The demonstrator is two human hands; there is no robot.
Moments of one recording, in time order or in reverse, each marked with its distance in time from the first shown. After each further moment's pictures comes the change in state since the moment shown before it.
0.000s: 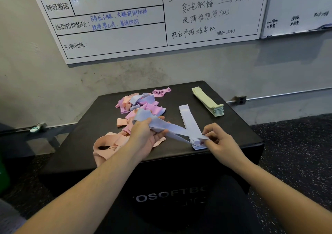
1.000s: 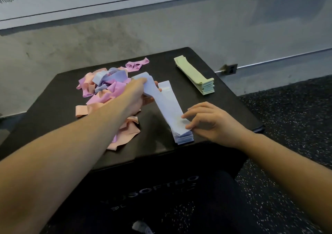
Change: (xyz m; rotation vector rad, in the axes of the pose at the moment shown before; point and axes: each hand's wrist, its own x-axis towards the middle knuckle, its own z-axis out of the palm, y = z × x) left_hand 0.199 -0.034 0.078 0.344 -0.030 0.007; right_hand 0.082 0.088 -0.034 -0.360 -0.221 -0.494
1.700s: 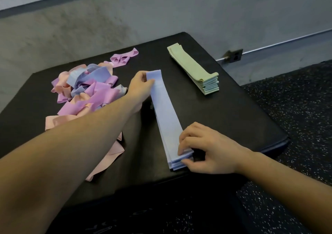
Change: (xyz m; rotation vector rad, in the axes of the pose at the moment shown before) left_hand 0.126 -0.044 0.046 0.594 0.024 0.228; right_hand 0.005 0.065 0.047 0.137 -0.164 0.008
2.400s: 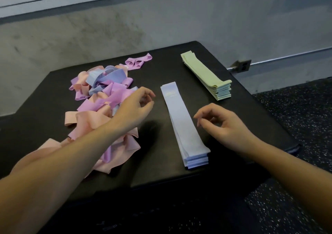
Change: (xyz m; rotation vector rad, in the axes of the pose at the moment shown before) left_hand -0.078 -0.026 -0.084 0.378 -0.093 0.367; right_hand 0.031 -0.013 -0.019 0.345 0.287 0.326
